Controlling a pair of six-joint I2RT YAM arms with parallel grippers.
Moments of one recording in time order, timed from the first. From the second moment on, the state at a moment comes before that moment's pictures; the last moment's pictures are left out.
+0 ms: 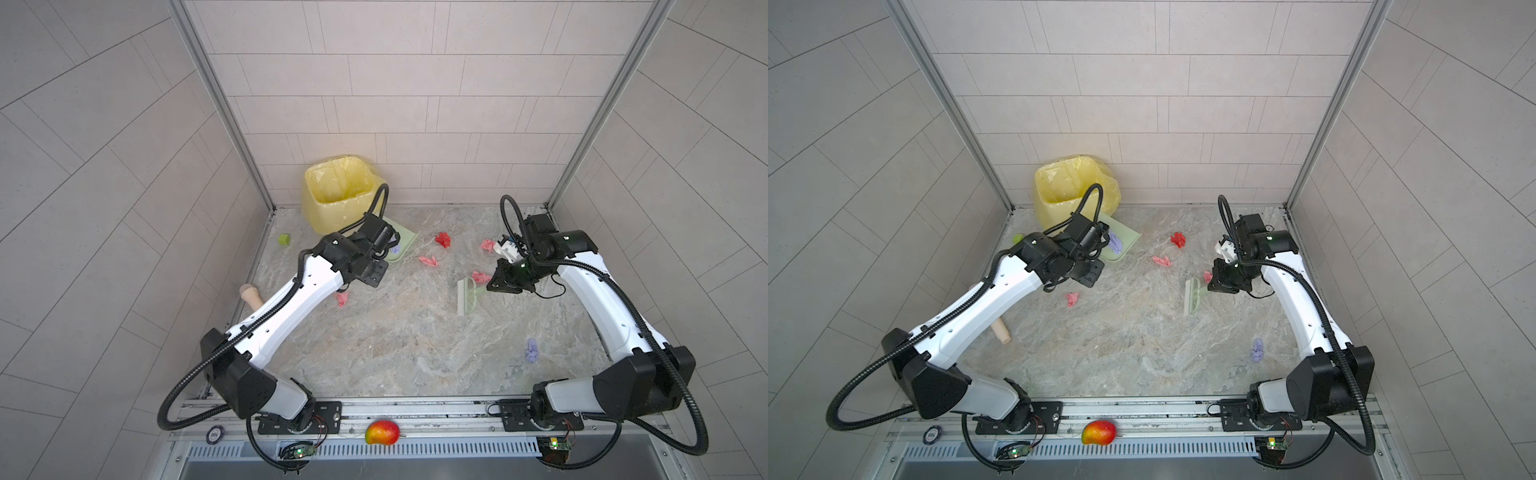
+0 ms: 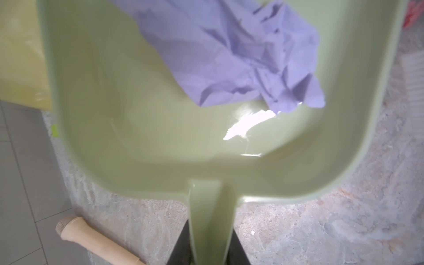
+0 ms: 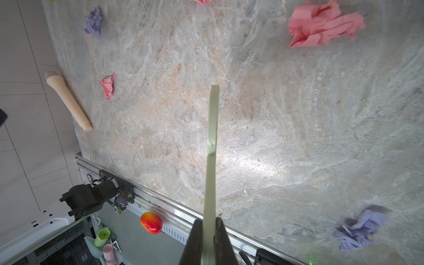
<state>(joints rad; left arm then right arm) -0.60 1.47 1.58 -1.19 -0.28 -0.10 0.10 1.37 1.37 -1.31 -0.49 0.21</state>
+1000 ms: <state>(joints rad) -0.16 1.80 2.26 -1.38 -0.40 0.03 0.08 1.35 1.26 -1.25 -0.56 0.21</state>
